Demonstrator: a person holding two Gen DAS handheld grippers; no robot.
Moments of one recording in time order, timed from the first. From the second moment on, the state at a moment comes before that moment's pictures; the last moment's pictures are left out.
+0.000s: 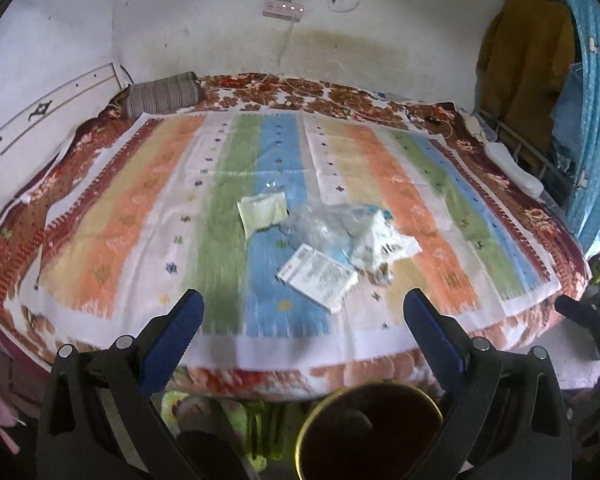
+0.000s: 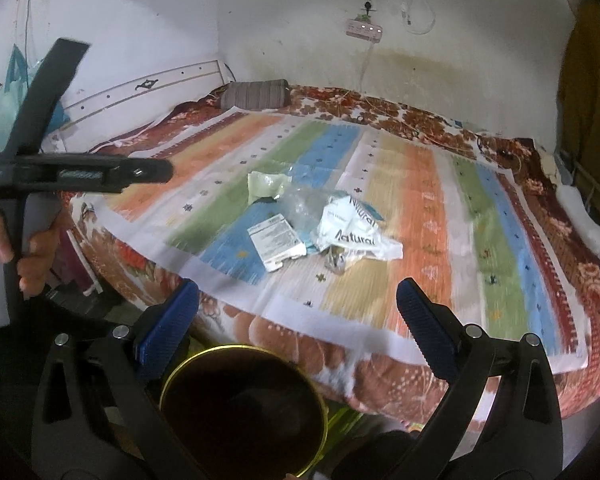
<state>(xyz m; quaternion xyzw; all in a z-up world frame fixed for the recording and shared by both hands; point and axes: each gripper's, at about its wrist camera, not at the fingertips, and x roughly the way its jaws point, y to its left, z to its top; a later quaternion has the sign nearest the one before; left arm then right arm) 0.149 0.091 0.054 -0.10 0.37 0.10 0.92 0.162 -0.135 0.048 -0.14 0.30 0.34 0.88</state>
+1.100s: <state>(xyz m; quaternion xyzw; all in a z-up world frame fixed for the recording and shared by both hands) 0.323 0.201 -0.011 -0.14 0.42 0.10 0.89 0.299 -0.020 -0.007 -0.28 0.31 0.34 0.84</state>
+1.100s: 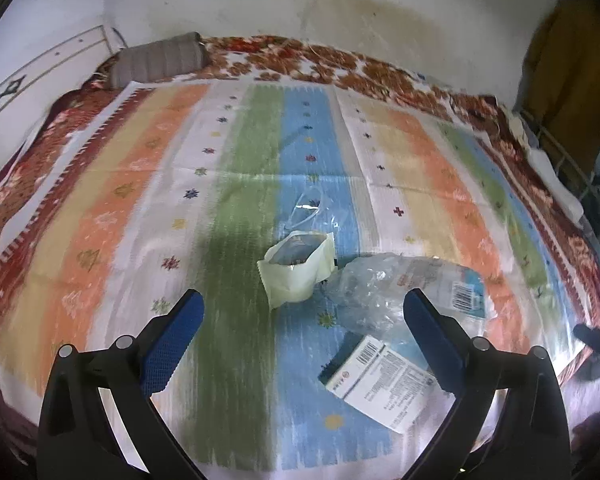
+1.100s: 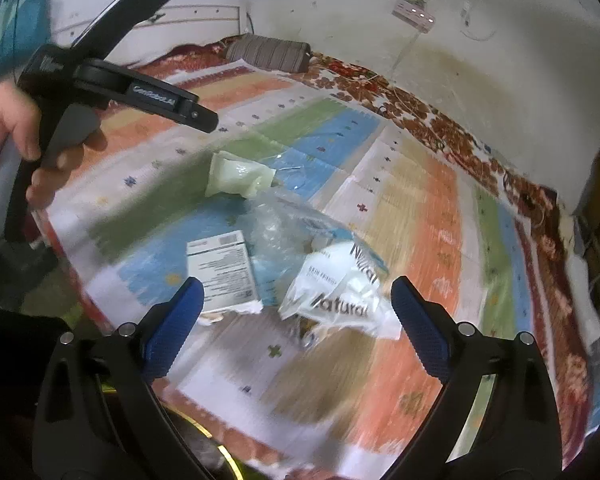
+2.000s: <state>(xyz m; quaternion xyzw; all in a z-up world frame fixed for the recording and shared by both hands) 0.423 0.240 -0.059 -0.16 0.45 0.07 0.87 0.372 0.051 -0.046 -0.36 0.35 0.33 0.80</state>
